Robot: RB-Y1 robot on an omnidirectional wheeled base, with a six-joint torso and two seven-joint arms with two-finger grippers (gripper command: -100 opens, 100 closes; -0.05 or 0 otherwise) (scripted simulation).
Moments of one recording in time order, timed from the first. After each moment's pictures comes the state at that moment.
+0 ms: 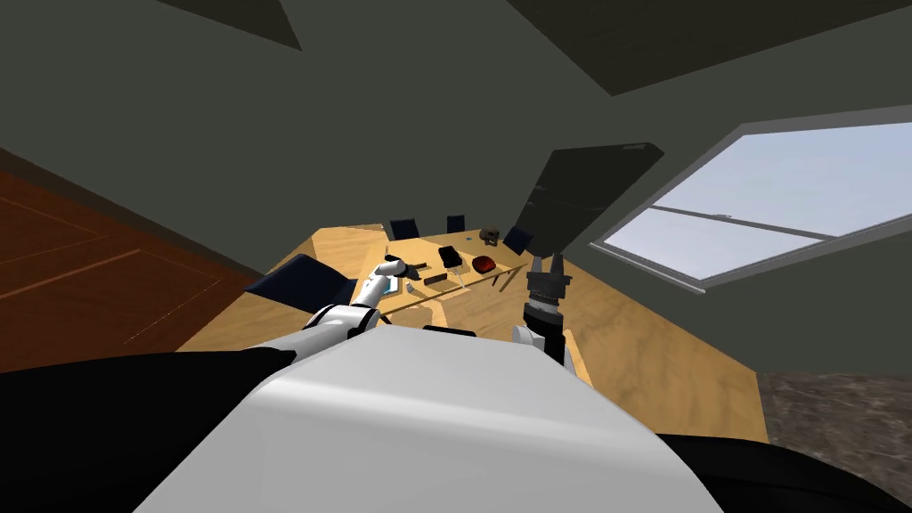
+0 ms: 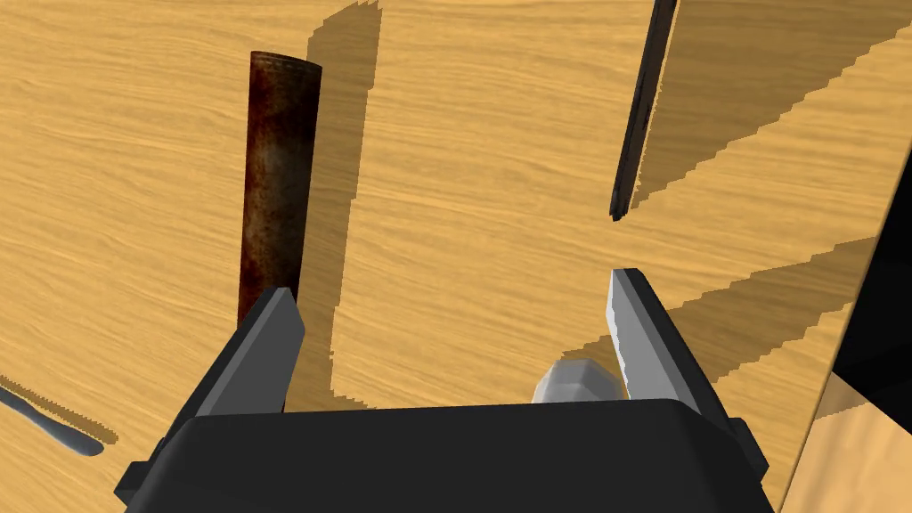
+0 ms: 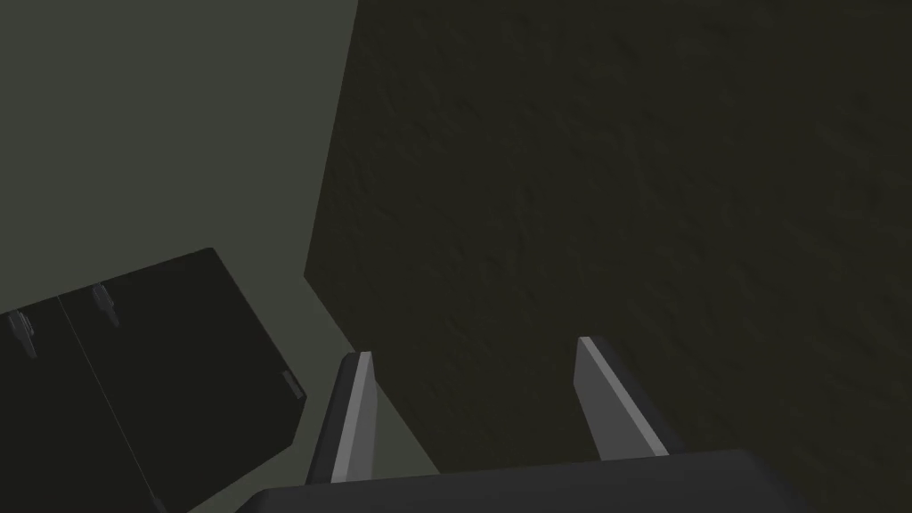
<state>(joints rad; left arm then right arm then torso) -0.41 0.35 0.11 -1.03 0.60 0.94 0.40 0.52 -0.02 0.00 -2.28 0.03 -0.49 -0.13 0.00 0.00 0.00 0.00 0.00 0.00</state>
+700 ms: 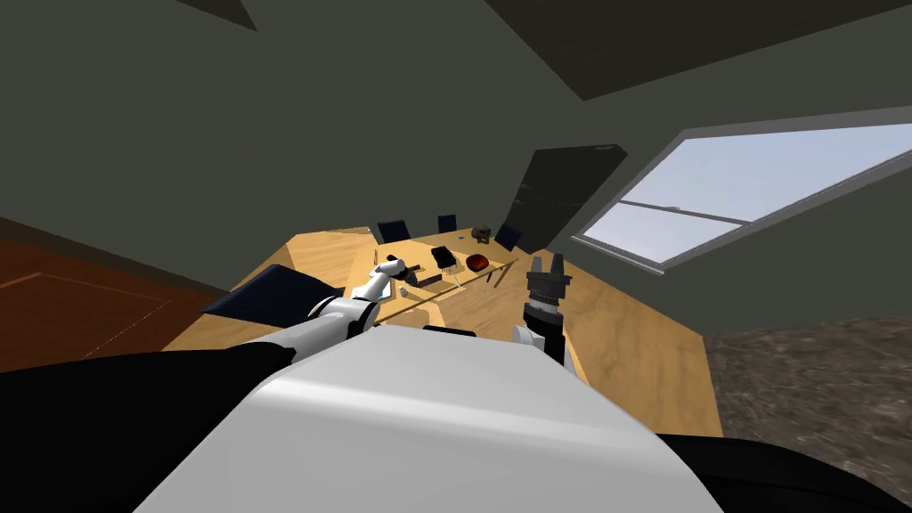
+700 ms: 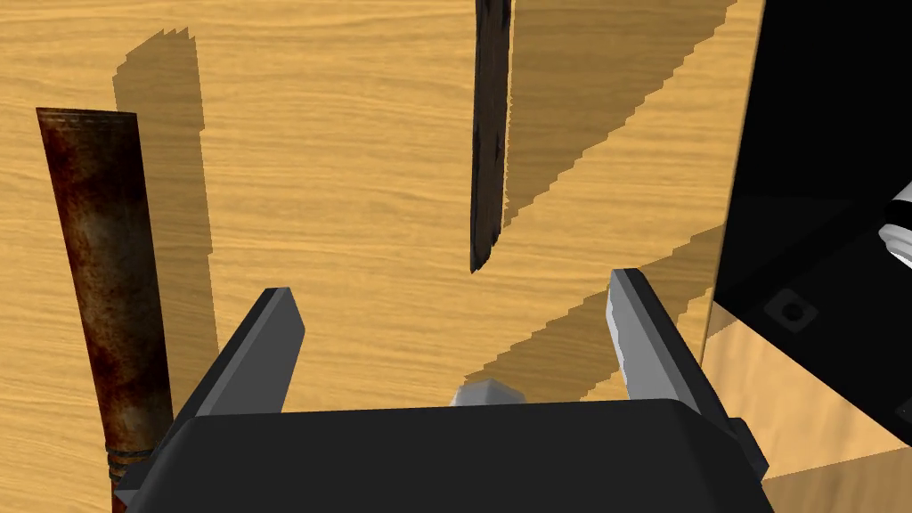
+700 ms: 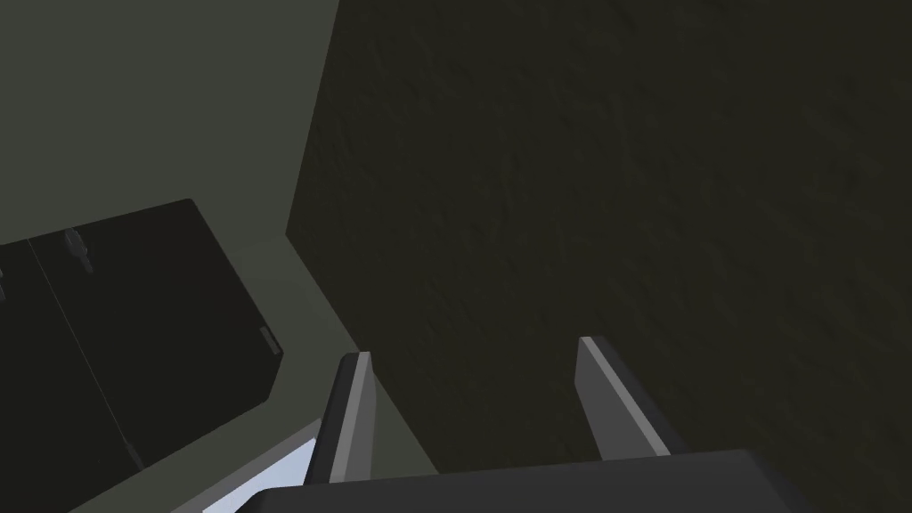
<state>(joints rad) -0.48 0.39 0.08 -0.86 0.65 1.10 0.41 0.52 -0.02 0.00 -2.28 0.03 -0.49 -0.13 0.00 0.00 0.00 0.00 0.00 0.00</state>
